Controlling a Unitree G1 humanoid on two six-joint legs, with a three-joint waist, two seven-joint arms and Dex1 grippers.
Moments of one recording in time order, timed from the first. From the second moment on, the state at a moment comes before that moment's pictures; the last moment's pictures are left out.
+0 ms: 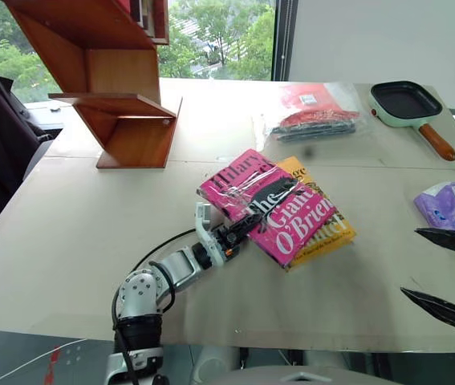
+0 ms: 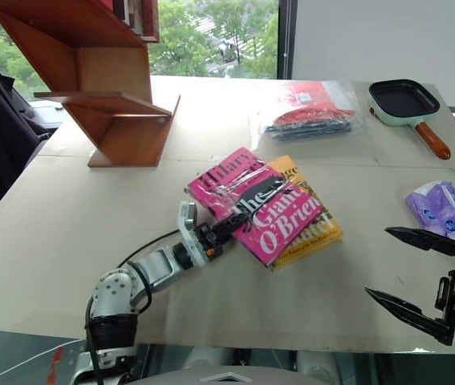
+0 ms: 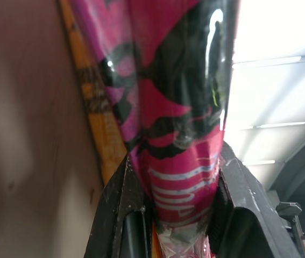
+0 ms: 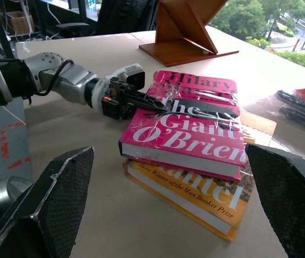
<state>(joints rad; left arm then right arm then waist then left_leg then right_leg) -0.15 0.17 0.19 -0.05 -1.32 1.01 -0.27 0.54 -0.73 -0.79 -0.69 0.91 0.33 1.21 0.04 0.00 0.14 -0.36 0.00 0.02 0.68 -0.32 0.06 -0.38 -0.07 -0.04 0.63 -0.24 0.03</state>
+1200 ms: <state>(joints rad) -0.31 1.35 0.32 -0.37 0.20 0.25 -0.65 -0.44 -0.75 -0.39 0.10 0.89 0.37 1.32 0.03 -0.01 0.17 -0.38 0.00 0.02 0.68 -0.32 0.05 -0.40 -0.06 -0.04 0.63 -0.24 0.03</state>
